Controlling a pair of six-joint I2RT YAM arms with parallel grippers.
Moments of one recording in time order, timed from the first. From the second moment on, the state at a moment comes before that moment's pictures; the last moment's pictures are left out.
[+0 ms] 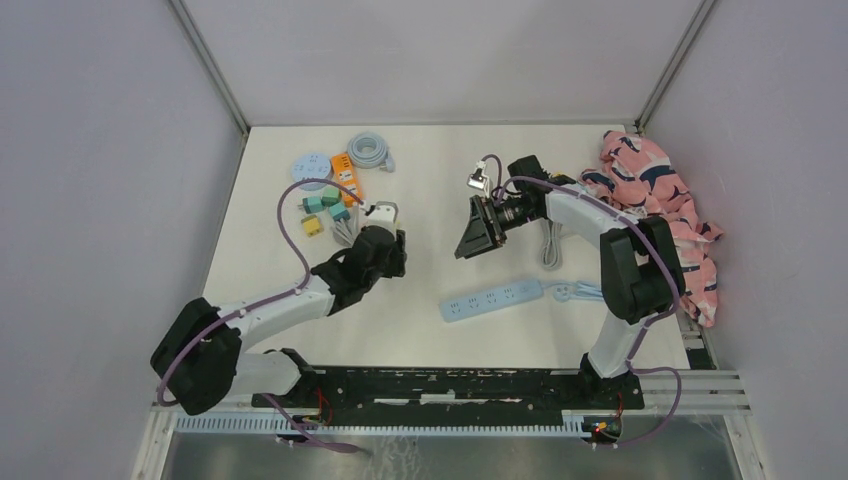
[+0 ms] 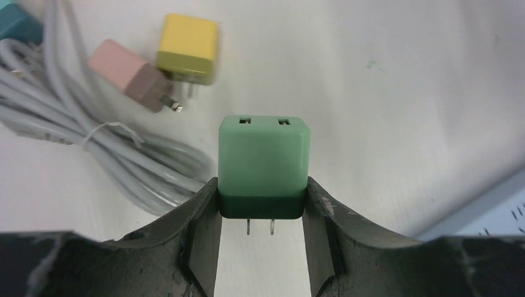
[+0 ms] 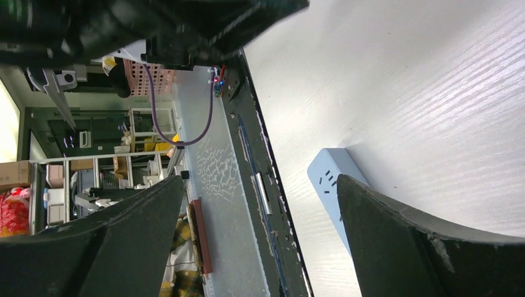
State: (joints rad) left arm -0.78 1.26 0.65 -0.02 -0.37 -0.40; right arm 0.34 1.80 1.24 -0.63 -1.18 0.03
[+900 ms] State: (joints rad) left arm -0.30 1.63 0.87 0.00 -0.30 -0.61; right arm 0.33 1.79 1.26 -0.68 -1.17 -0.02
